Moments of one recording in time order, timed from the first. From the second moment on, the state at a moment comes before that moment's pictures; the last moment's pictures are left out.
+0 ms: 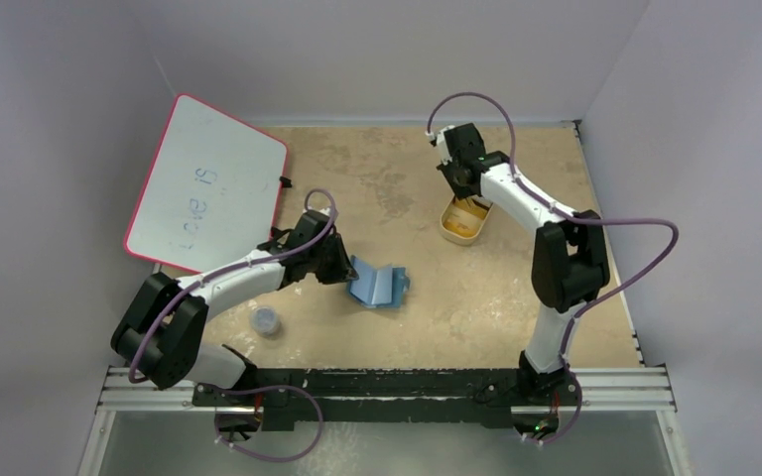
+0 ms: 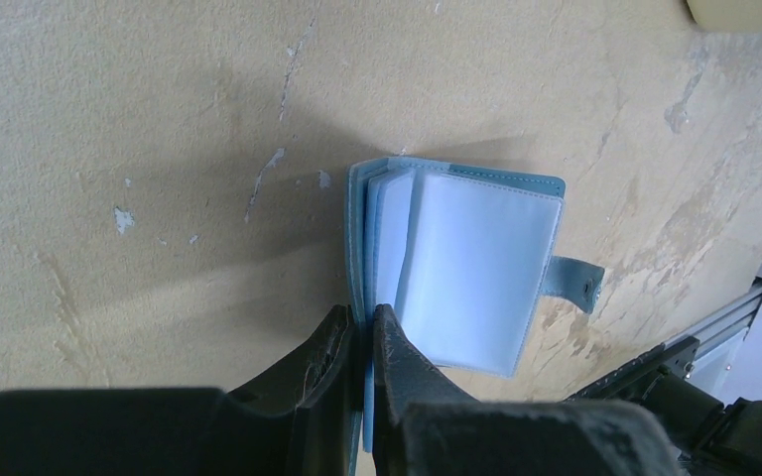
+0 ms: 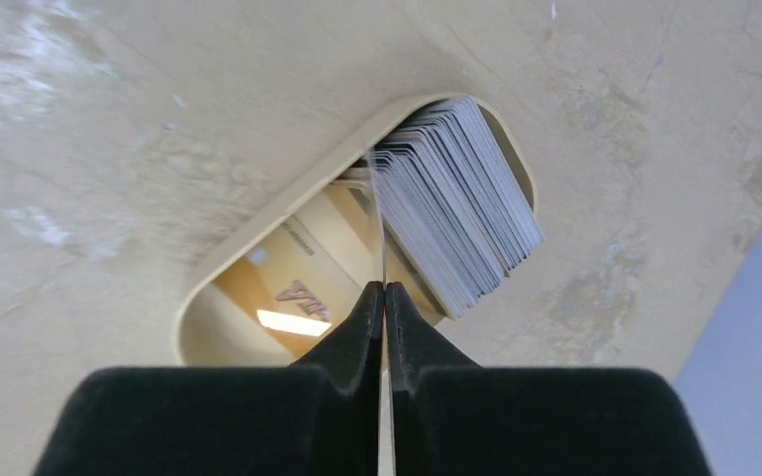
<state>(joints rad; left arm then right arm) -0.58 1.41 0.72 -0.20 0.17 -0.80 0.36 1.87 1.48 -0.55 0.32 -0.27</state>
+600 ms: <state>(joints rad) -0.58 1.48 0.72 0.01 0.22 -0.90 0.44 1.36 1.13 -0.41 -0.25 0.25</state>
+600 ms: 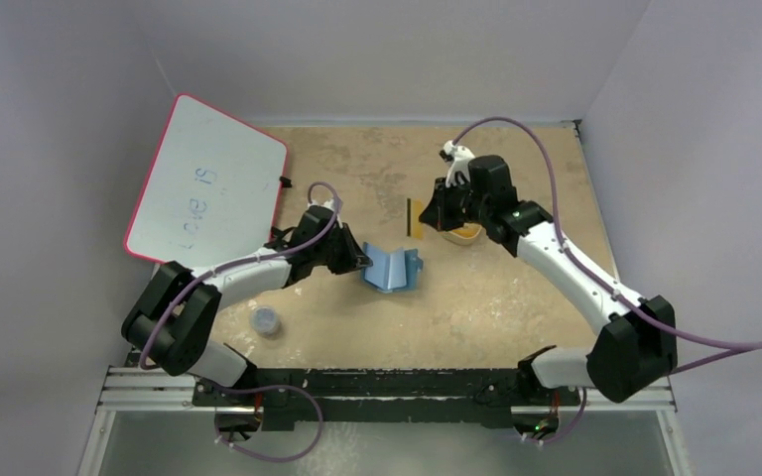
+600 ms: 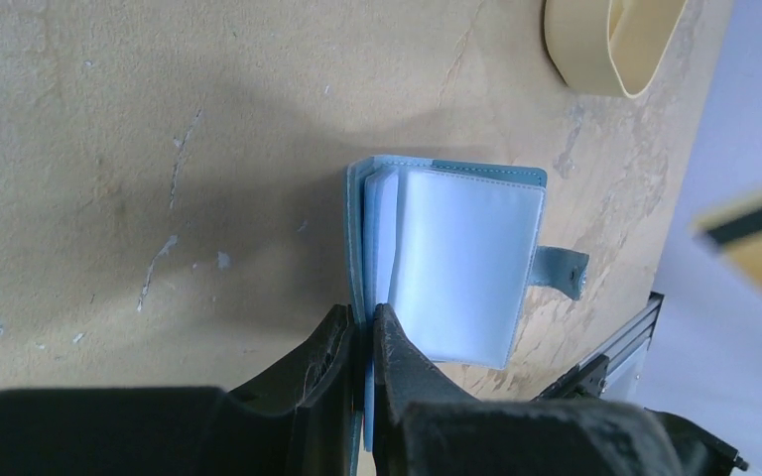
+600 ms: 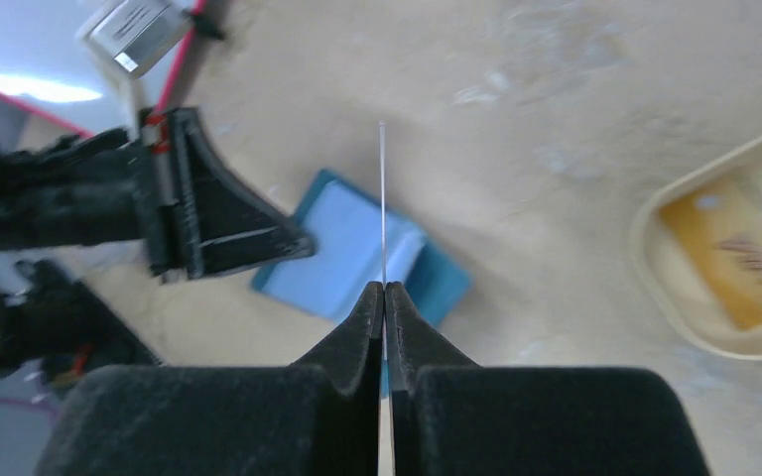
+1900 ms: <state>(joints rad) -0.58 1.48 0.60 0.11 0.15 -0.90 0.42 1.55 0.74 -0.01 -0.50 0.59</state>
